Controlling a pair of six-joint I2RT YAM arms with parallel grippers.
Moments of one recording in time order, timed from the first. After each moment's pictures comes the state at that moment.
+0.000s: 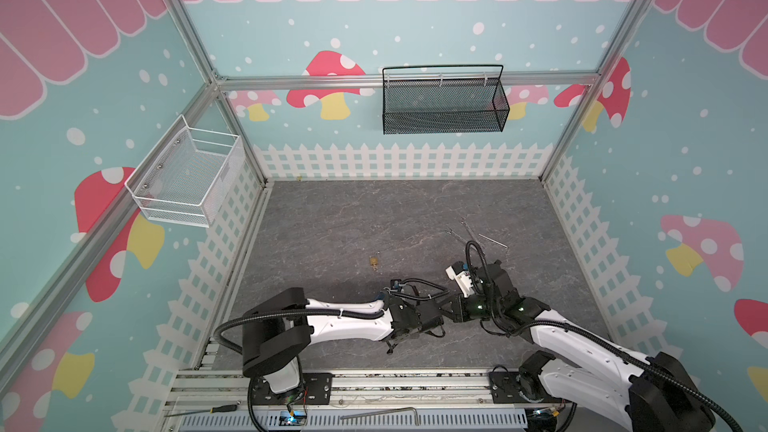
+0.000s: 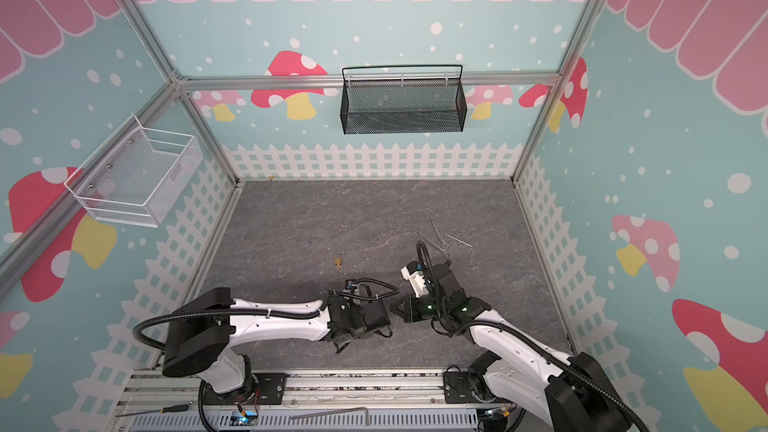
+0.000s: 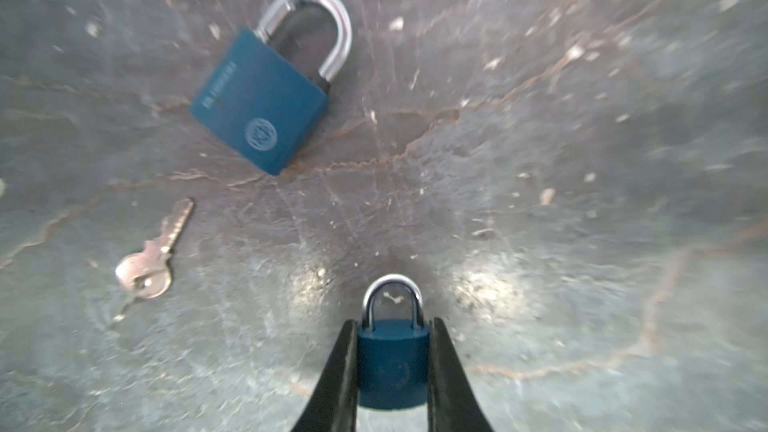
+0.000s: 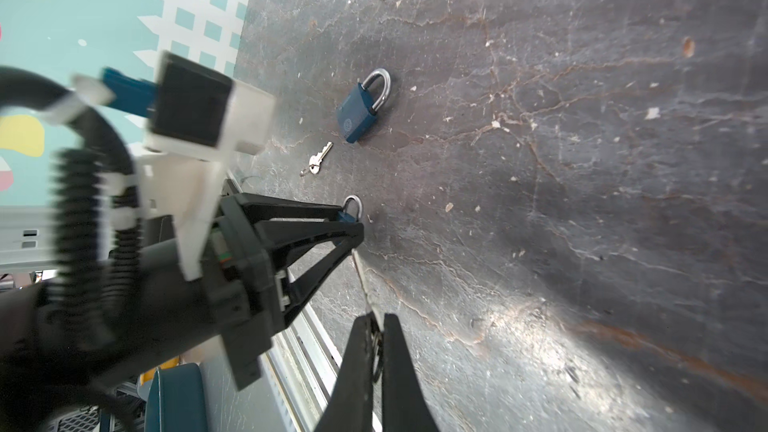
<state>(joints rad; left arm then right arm) -1.22 1.64 1.00 -0.73 -0.36 -1.28 0.59 1.00 0.41 -0.16 -0.57 0.57</state>
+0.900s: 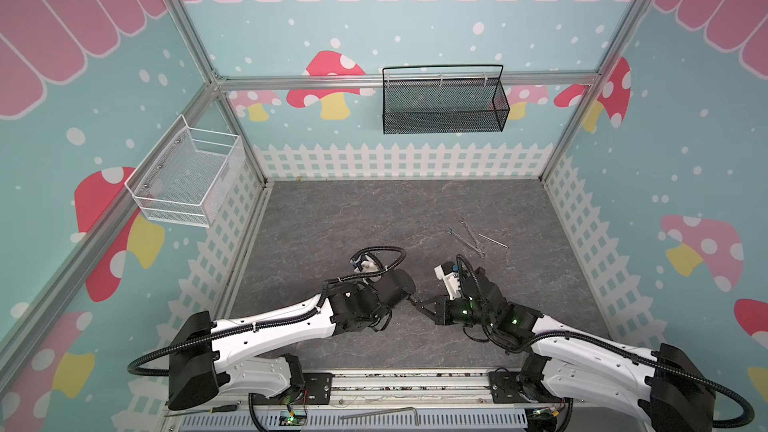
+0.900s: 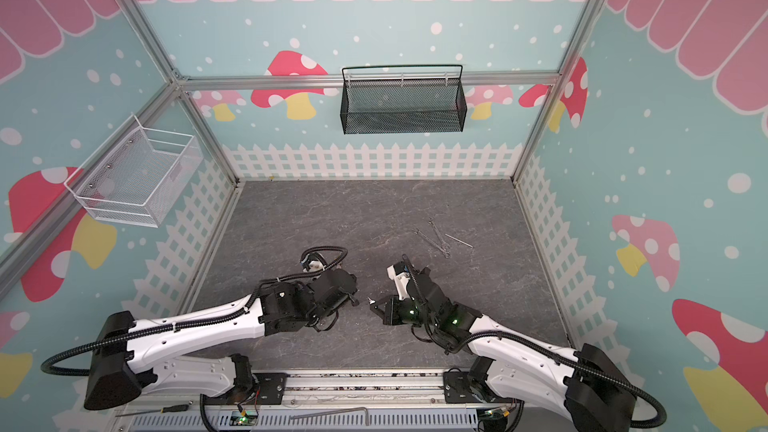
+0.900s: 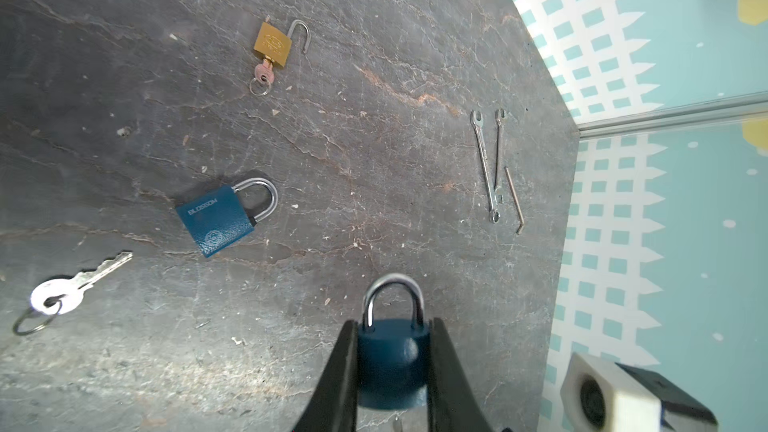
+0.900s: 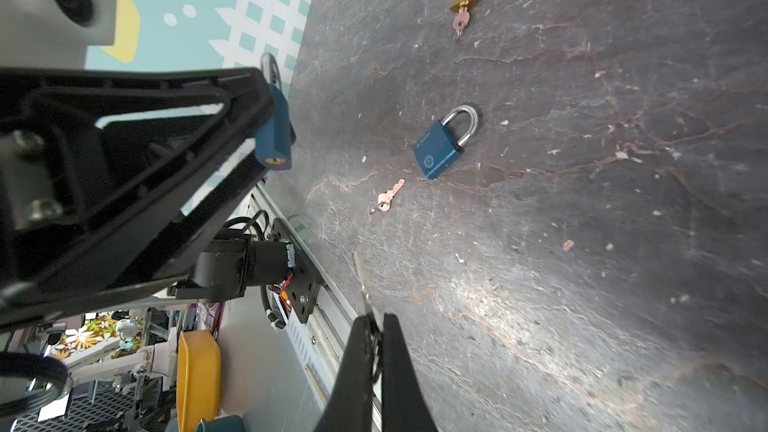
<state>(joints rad) -1.11 1.27 0.95 -0.55 -0.50 -1.61 0.91 0.98 0.44 0.05 -0.26 0.91</state>
